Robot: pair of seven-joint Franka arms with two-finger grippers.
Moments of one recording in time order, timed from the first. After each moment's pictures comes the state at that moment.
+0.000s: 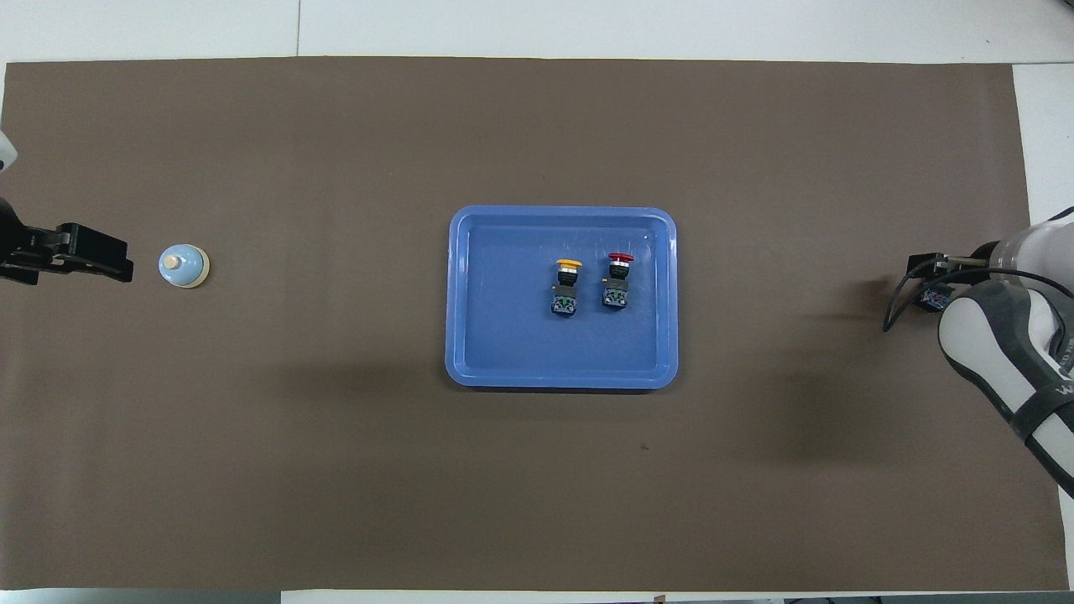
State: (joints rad) left arm -0.02 0.01 -0.01 -1.63 0.01 1.57 0.01; right arm -0.32 0.24 0.03 -2.12 -0.13 2.48 0.01
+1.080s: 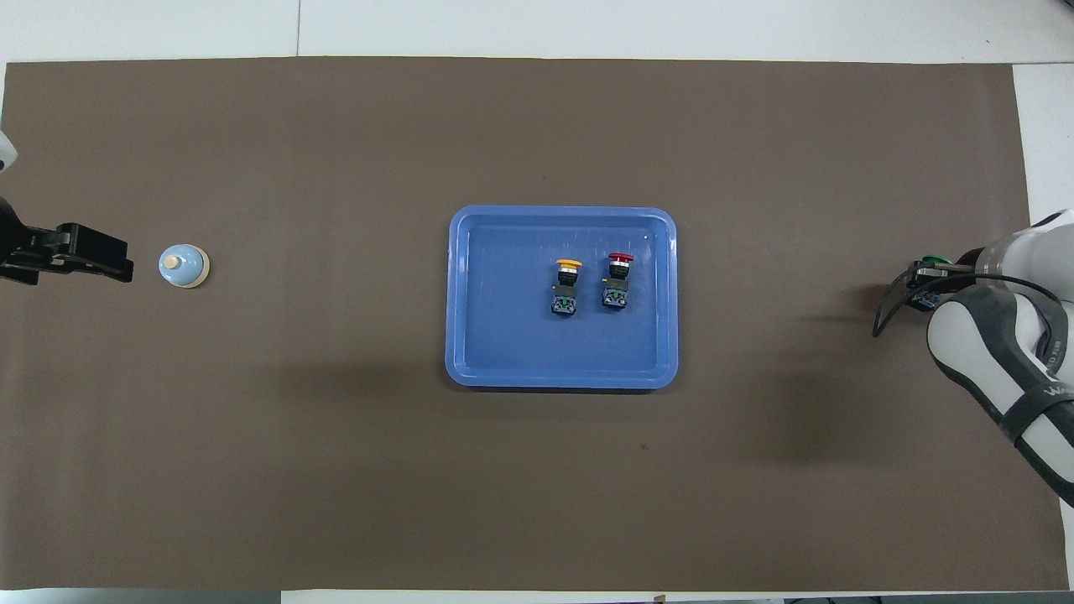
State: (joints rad) left arm -0.02 0.01 -0.01 -1.63 0.01 1.57 0.01; right arm -0.32 0.24 0.04 -2.12 -0.12 2.44 0.01
